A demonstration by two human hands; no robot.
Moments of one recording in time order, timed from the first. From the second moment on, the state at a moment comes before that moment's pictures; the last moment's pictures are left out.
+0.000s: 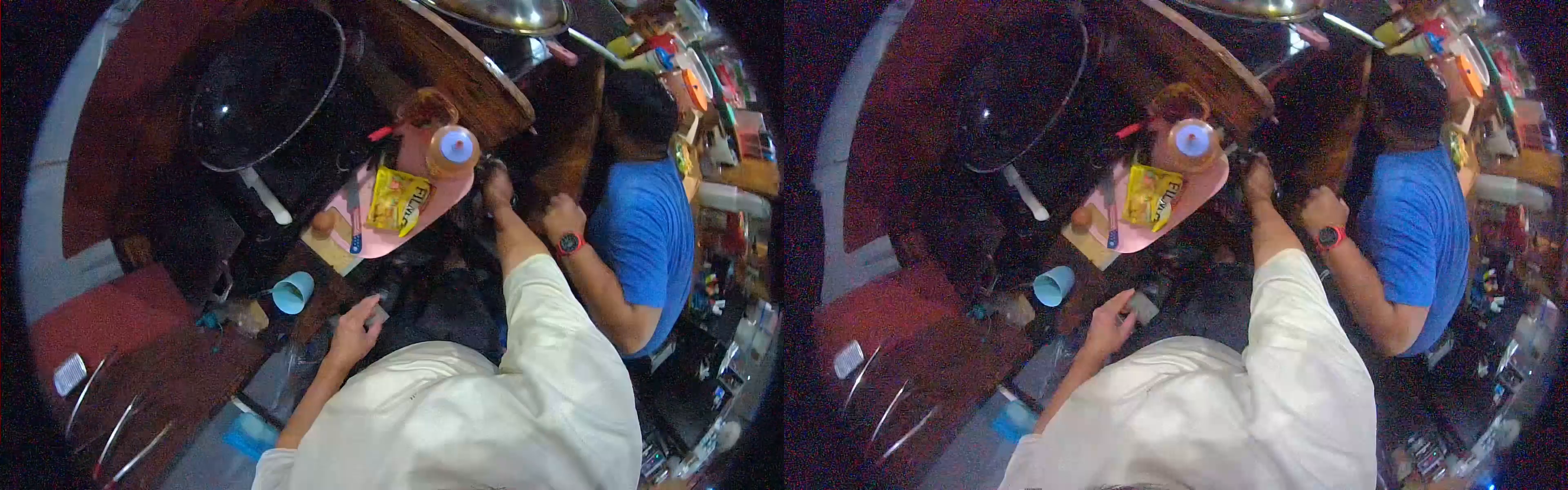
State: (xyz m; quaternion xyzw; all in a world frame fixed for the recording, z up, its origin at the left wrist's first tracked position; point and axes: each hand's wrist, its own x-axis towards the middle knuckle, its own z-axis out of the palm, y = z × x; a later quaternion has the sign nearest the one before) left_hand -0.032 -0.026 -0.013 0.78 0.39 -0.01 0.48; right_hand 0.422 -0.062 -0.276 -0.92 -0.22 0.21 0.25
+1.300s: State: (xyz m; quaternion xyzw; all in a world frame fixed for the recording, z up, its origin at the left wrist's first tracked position) left_hand 0.020 0.018 0.032 0.80 0.22 0.05 0.55; right_hand 0.287 -0.225 0.042 -0.82 -0.35 0.30 0.35
